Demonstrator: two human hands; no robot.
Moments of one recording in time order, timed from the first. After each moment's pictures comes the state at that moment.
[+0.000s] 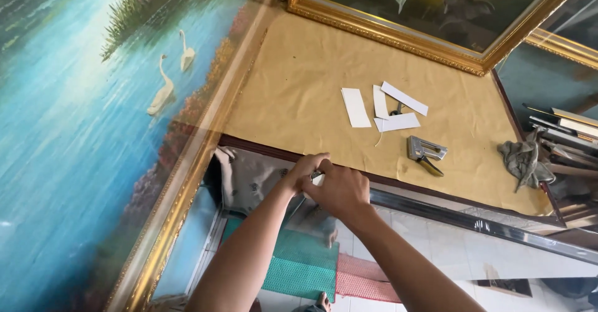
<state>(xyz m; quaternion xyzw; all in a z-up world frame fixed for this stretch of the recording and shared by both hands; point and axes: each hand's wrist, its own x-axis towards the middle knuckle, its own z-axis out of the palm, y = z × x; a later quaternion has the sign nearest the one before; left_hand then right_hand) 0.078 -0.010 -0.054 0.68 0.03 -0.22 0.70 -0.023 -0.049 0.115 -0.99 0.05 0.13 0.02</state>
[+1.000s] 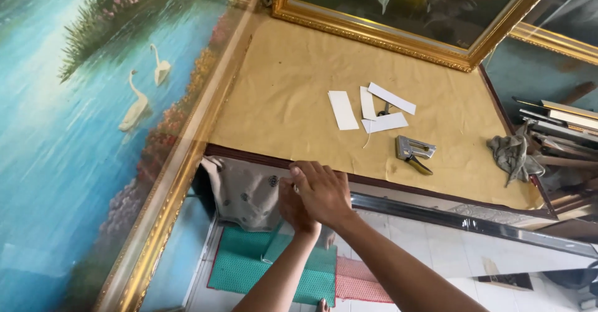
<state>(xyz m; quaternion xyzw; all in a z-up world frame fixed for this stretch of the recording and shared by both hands) 0.014 -0.069 -0.085 0.77 0.10 0.46 0.44 -0.018 -0.071 0.102 -0.99 -0.05 0.08 0.13</state>
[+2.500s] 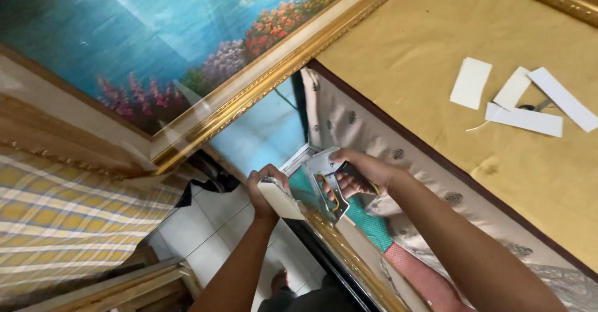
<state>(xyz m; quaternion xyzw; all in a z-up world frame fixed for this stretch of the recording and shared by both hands) -0.189 0.009 -0.045 0.46 0.19 0.30 0.81 -0.047 -0.142 0.055 -0.54 -0.04 0.62 0.56</state>
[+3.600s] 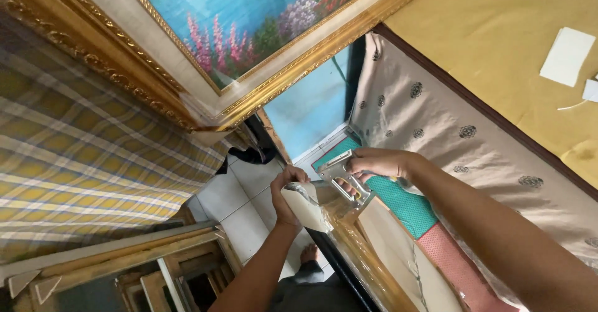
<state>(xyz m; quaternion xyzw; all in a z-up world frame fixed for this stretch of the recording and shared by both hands) -0.298 0.023 -0.061 0.42 0.22 0.34 0.81 -0.114 -0.071 0.015 -0.61 -0.30 0.63 0.38</state>
